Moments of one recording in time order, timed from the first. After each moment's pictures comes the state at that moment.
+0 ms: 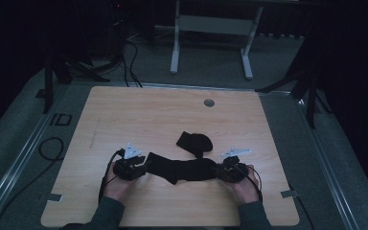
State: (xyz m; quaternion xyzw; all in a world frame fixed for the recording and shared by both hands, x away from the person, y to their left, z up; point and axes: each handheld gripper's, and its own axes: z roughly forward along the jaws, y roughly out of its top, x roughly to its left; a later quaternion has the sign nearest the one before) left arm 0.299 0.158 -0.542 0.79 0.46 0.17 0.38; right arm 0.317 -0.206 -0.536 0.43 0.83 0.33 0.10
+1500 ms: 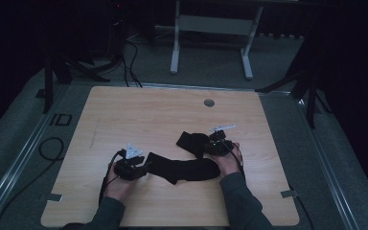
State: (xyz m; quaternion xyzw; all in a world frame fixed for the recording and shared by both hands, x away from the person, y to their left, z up) left arm 0.301 0.154 -0.547 0.79 0.46 0.17 0.36; right arm 0.404 -0.165 -0.540 0.49 0.80 0.31 0.12
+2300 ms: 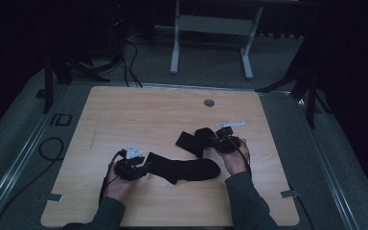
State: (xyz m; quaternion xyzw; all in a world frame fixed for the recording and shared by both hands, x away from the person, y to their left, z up) left arm 0.301 0.154 -0.548 0.79 0.46 0.17 0.36; right arm 0.389 -0.181 -0.499 0.48 0.80 0.33 0.16
